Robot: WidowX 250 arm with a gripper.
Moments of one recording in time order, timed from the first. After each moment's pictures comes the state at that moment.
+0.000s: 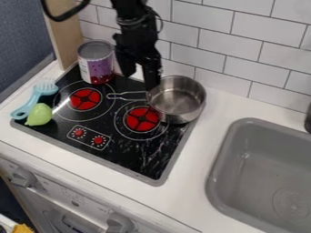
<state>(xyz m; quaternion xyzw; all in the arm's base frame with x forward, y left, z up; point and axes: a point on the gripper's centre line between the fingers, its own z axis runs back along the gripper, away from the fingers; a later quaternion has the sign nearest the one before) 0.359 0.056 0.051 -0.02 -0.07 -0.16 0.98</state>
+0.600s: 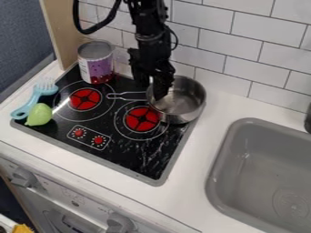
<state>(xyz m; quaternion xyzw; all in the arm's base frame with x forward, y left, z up) 0.373 0.050 0.016 -0.01 -0.04 -0.14 0.99</state>
